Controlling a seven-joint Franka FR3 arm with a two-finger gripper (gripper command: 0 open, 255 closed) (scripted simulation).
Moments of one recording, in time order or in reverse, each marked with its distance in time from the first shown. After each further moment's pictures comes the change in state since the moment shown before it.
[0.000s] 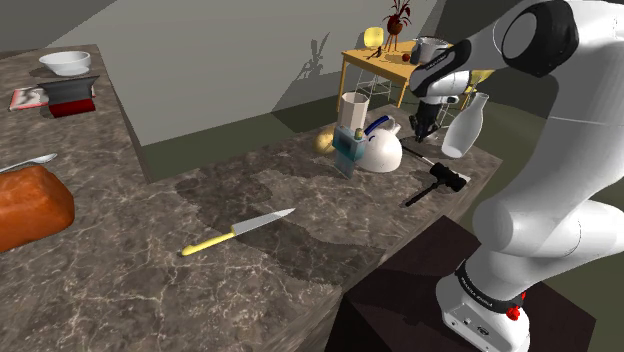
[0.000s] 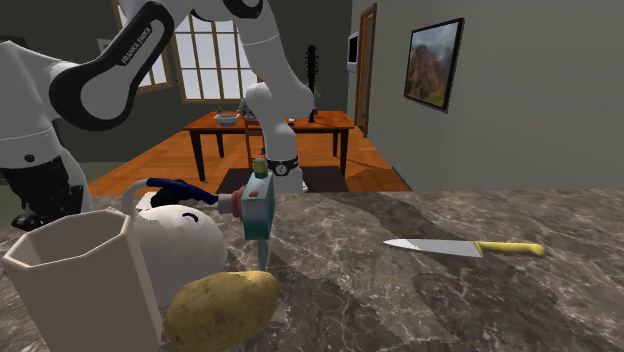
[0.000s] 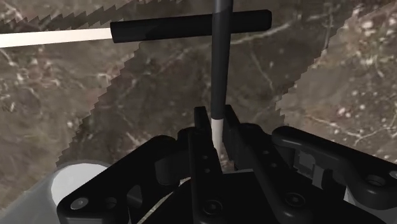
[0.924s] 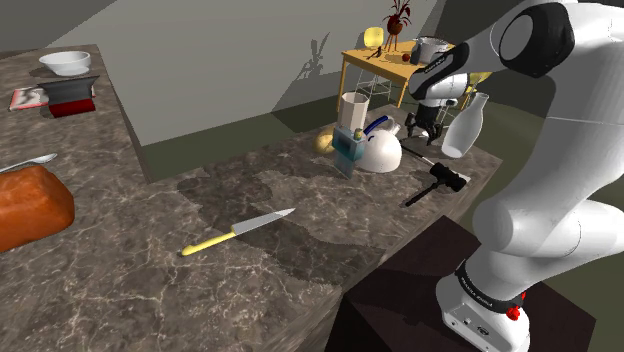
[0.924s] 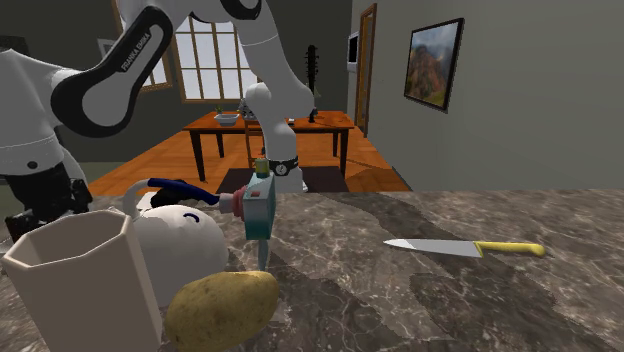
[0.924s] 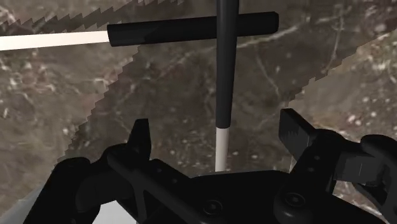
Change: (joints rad) arm -0.001 0.020 0.000 -0.001 0.001 0.012 -0.001
